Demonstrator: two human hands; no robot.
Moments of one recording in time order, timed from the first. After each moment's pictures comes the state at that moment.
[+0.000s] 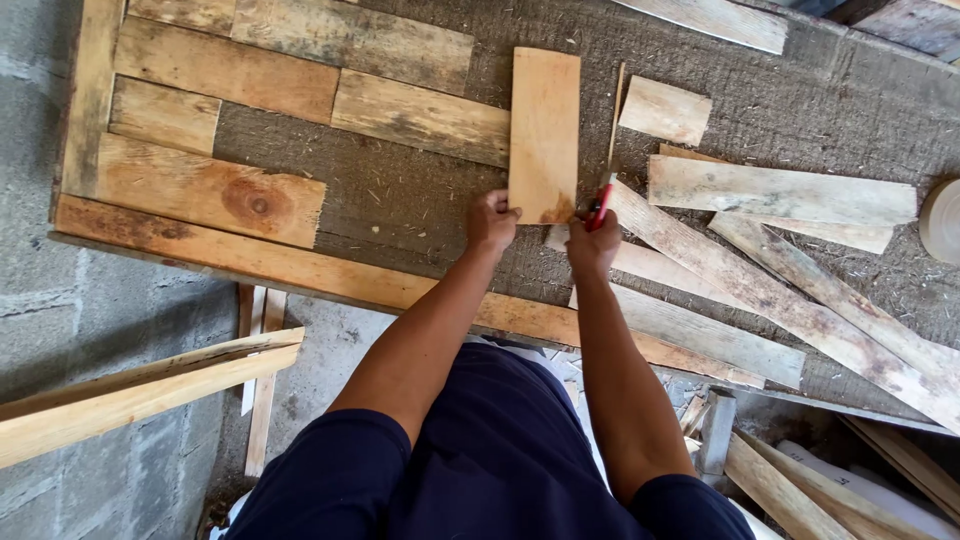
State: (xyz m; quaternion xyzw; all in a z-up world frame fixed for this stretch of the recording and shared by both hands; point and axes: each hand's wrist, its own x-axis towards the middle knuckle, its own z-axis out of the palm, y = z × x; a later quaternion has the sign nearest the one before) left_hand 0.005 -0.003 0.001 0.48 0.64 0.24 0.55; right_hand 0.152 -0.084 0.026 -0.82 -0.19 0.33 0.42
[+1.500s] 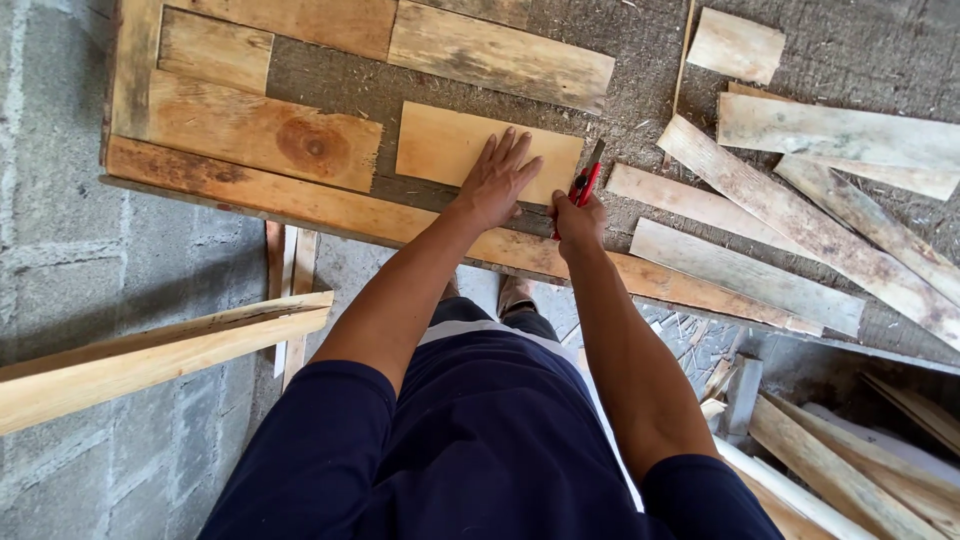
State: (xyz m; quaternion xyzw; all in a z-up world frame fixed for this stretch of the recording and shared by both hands) left_hand -0.132 0.004 0.066 0.93 0.31 -0.09 0.16; right_hand 0.024 -0.103 -0.002 -0.71 -0.07 0.48 0.51
